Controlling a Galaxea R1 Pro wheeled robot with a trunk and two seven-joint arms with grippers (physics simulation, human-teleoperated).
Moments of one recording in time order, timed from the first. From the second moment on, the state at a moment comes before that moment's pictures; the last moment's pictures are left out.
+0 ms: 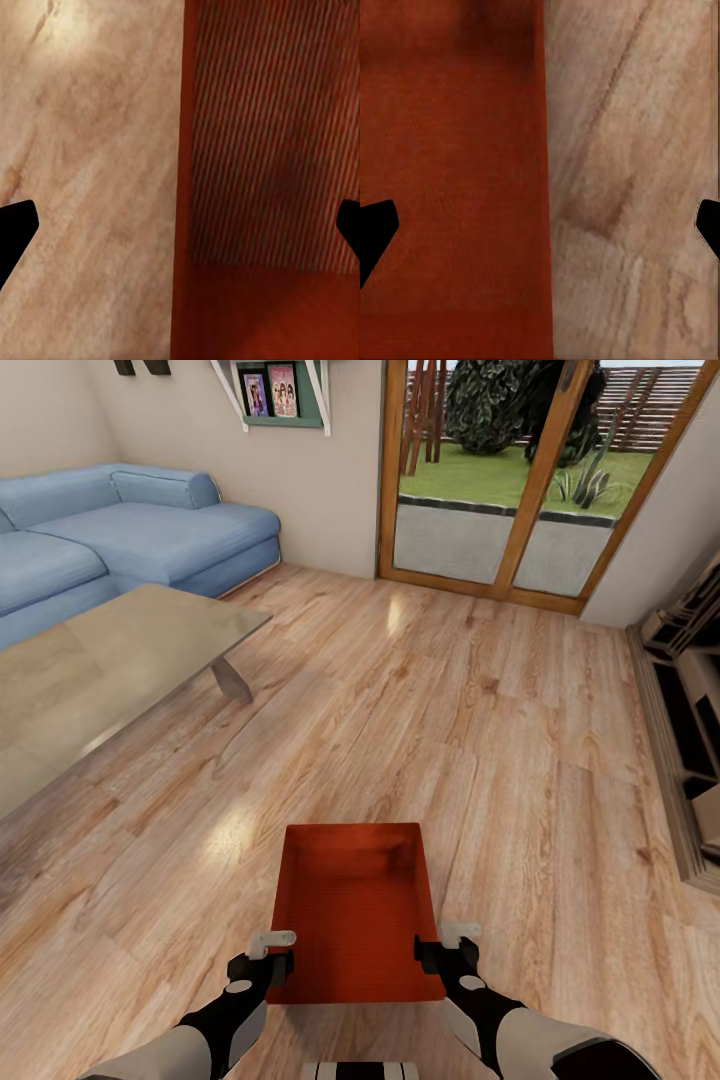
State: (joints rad) left arm -0.65 -0.10 -0.11 -0.13 0.11 -0.14 0.19; right arm -0.72 0.13 0.22 0.01 -0.17 -0.31 -0.16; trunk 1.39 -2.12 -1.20
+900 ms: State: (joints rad) left arm -0.65 -0.10 -0.11 -0.13 0.11 -0.14 0.19; right arm -0.72 0.13 0.22 0.01 -0.17 -0.31 -0.16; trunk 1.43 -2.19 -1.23
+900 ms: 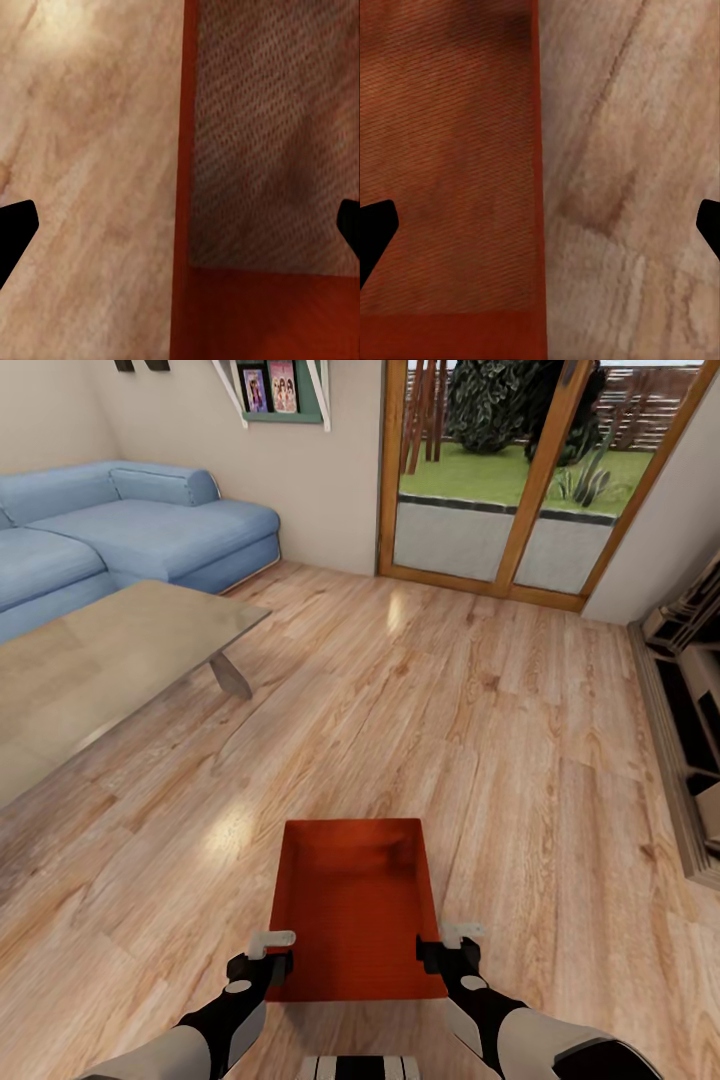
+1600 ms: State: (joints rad) left arm -0.65 -0.10 -0.11 -0.13 0.11 -0.14 0.19; right arm -0.72 0.13 0.22 0.01 -0.17 -0.31 -0.16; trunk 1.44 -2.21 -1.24
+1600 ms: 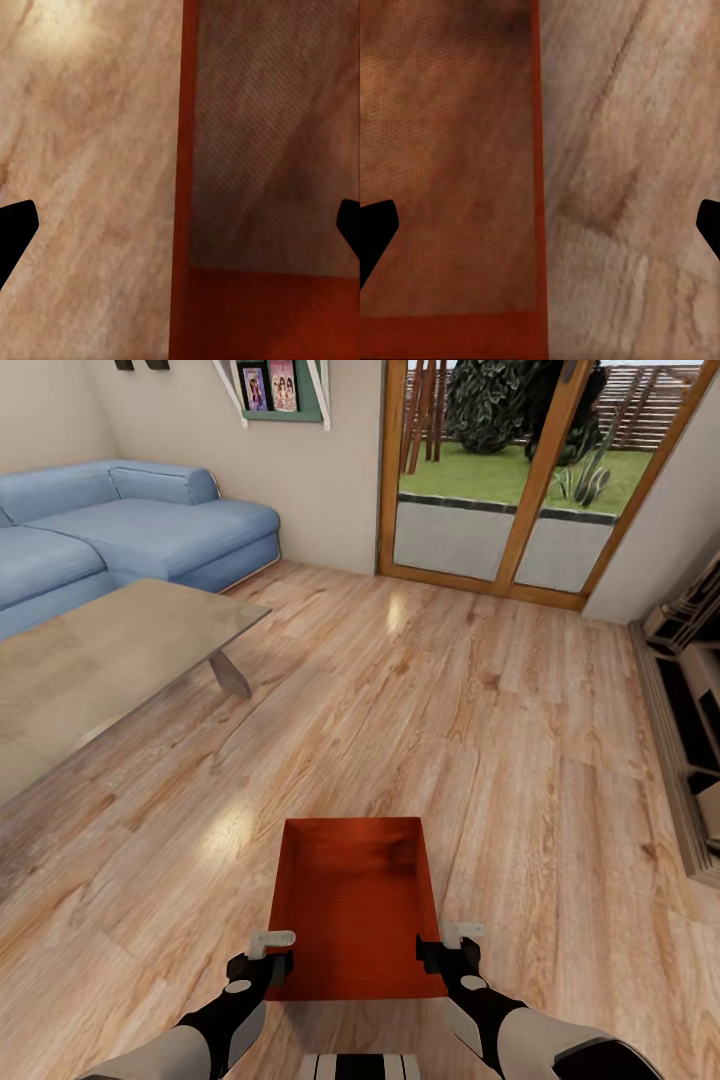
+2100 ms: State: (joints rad) left arm -0.65 -0.10 -0.11 -0.13 0.11 -0.14 0.19; right arm -0.72 0.13 0.22 0.01 -0.17 -0.31 -0.16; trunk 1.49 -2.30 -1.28
